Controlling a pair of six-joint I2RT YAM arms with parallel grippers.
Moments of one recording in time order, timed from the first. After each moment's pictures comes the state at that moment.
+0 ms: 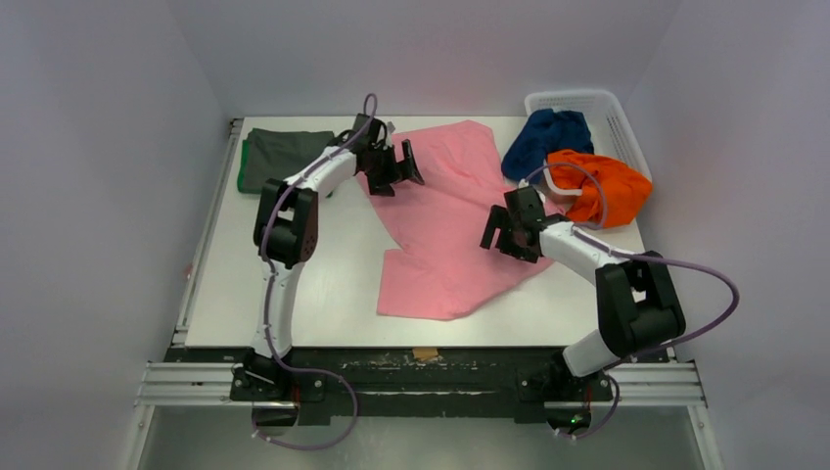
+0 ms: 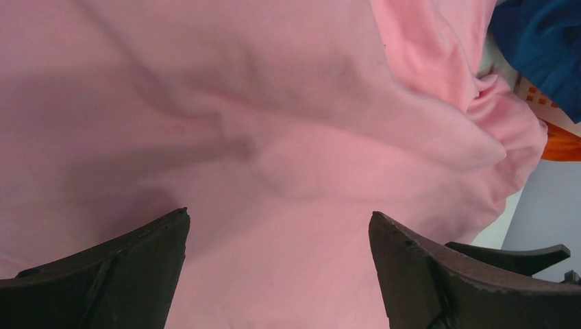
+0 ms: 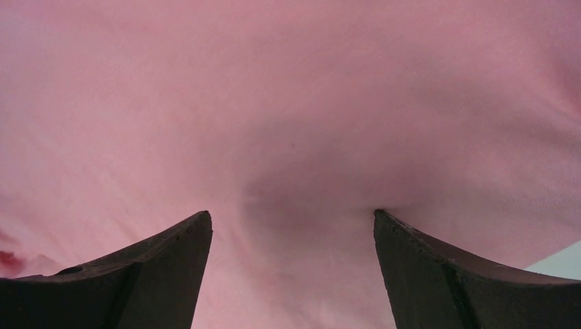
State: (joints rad) left arm -0.32 2.31 1.92 -0.52 0.41 -0.56; right arm 0.32 1.51 0.86 -0.37 0.12 0.59
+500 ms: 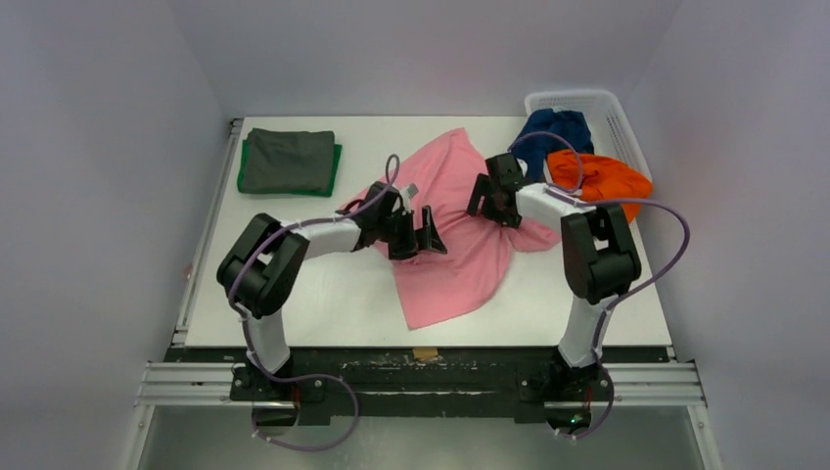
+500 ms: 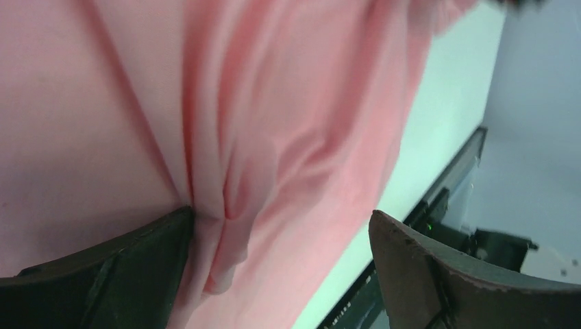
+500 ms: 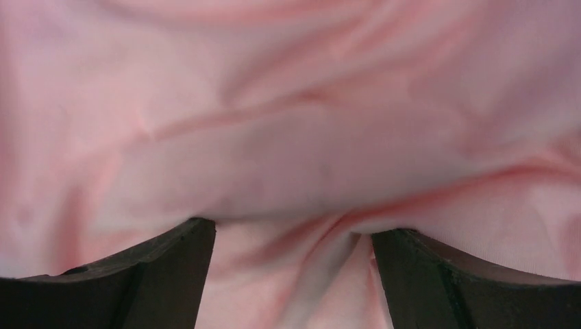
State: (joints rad) left arm -0.54 1.90 1.13 -0.11 0.49 -0.68; right arm 0.31 1.85 1.17 -0.36 0.16 0.61
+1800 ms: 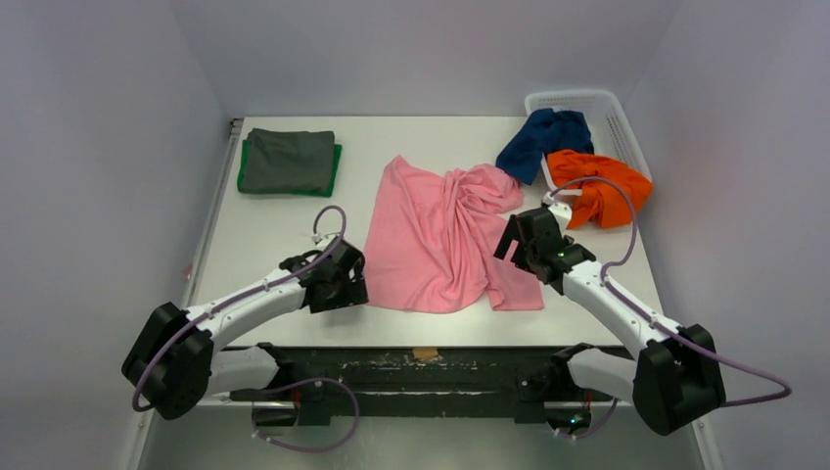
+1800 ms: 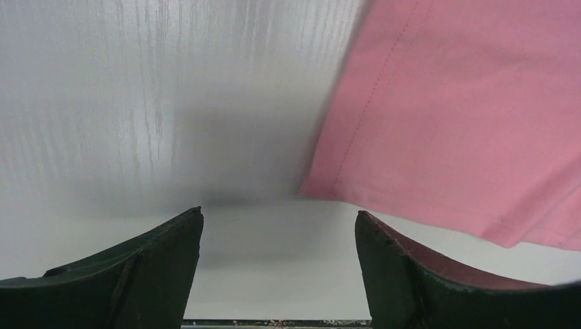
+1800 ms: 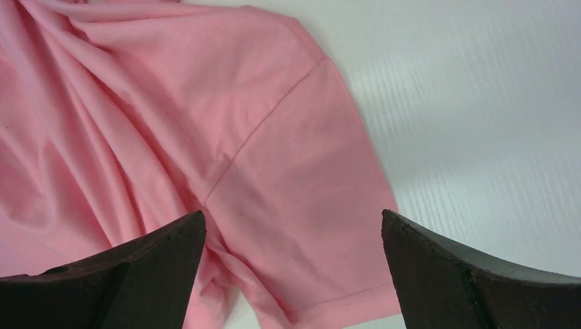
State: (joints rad) left arm -0.65 1.17 0.61 -0.62 -0.21 -0.83; right arm 0.39 1.18 0.71 -0.43 0.36 0.69
